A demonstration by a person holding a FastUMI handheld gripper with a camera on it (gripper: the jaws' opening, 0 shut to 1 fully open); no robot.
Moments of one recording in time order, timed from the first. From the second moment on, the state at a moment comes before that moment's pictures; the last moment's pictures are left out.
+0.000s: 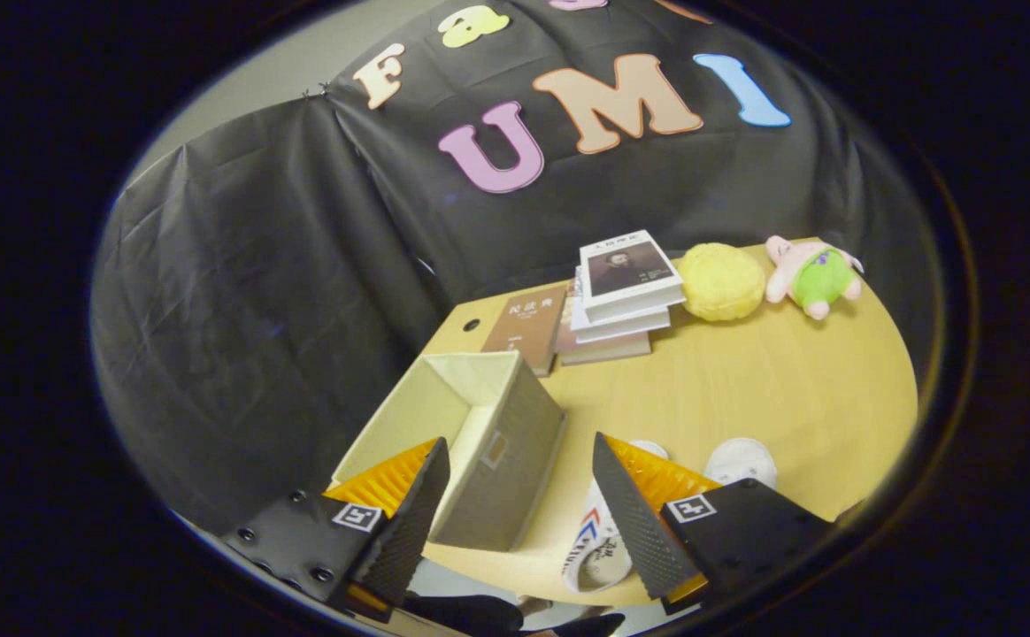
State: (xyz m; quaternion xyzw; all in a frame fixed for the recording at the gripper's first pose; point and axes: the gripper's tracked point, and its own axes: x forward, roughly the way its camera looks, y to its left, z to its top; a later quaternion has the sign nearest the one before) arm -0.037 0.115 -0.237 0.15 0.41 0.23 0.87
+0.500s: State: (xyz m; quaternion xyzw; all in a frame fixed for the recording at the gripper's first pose) arm -0.064 0.073 -0.323 0.10 0.48 0.21 0.85
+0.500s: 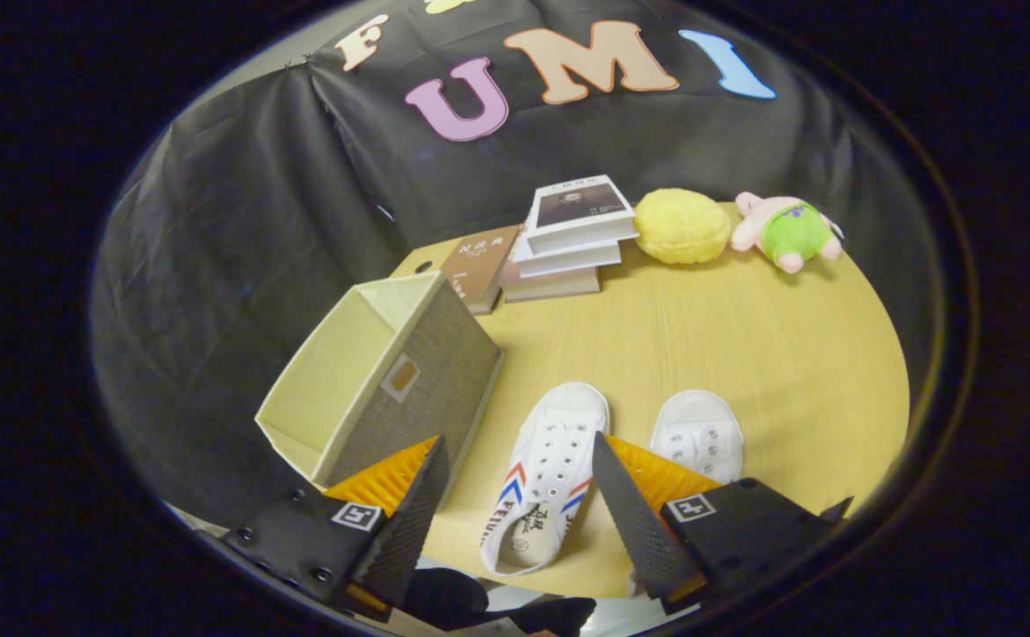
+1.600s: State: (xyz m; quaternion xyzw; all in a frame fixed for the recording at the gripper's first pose) arm -0.113 0.064 -0.431 0.02 0.61 0.21 0.77
